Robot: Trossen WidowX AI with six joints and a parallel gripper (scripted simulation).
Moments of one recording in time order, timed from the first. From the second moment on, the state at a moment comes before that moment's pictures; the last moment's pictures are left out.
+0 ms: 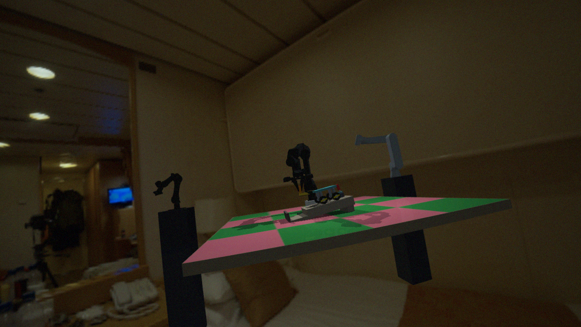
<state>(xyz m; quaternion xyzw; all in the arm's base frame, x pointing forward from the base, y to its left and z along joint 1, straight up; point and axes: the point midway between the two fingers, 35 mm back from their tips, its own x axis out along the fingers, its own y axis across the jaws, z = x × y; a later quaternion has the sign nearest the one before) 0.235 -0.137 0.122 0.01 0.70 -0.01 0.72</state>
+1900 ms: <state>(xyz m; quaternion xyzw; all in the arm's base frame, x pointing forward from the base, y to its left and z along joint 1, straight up) 0.268 -0.144 0.055 0.04 0.70 0.03 0.72</state>
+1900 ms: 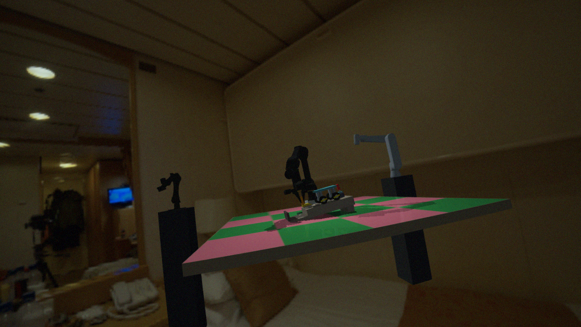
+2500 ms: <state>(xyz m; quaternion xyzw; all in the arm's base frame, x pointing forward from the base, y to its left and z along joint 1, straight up) 0.267 -0.131 0.056 0.04 0.70 0.03 0.72</state>
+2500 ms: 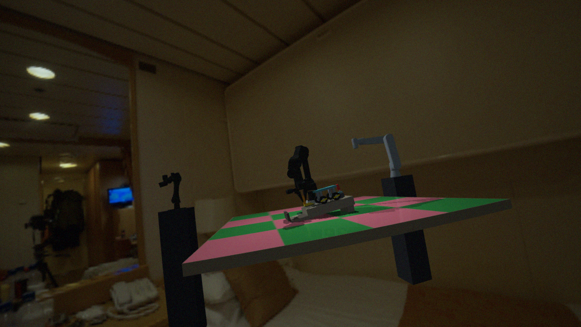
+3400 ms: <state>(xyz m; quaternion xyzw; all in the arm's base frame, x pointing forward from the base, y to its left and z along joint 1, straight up) 0.267 -0.115 0.058 0.04 0.70 0.03 0.72</state>
